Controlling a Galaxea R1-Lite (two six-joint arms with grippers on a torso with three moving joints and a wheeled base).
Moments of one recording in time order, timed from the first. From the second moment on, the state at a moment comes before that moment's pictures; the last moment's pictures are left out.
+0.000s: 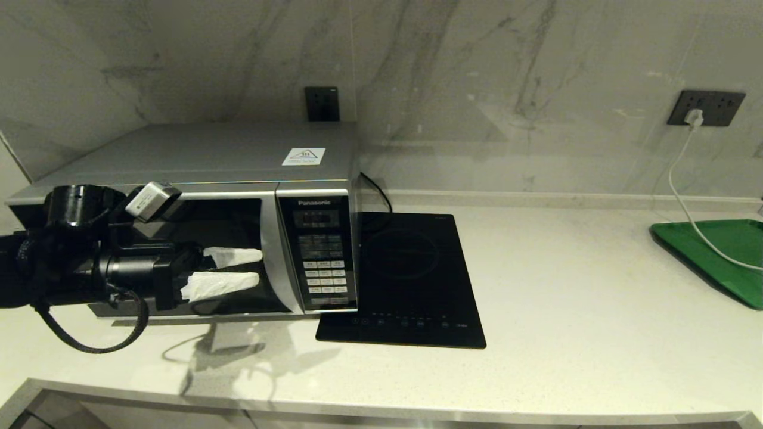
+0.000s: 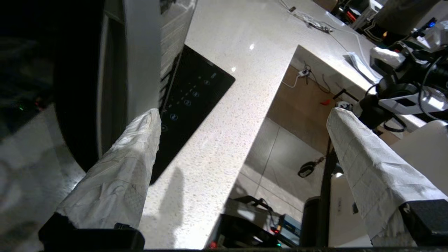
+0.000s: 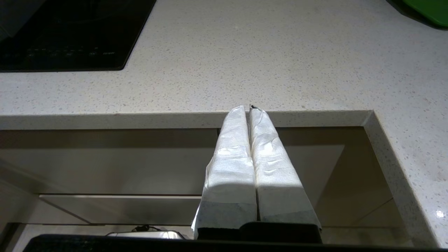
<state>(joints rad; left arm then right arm) 0.08 1.72 -0.97 -0.06 -1.29 0.37 0.00 0.00 -0.11 0.26 -0.04 0.10</state>
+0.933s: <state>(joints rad) 0.10 1.75 -0.89 -0.19 -1.29 0.42 0.00 0.00 -0.11 0.26 -0.04 0.10</state>
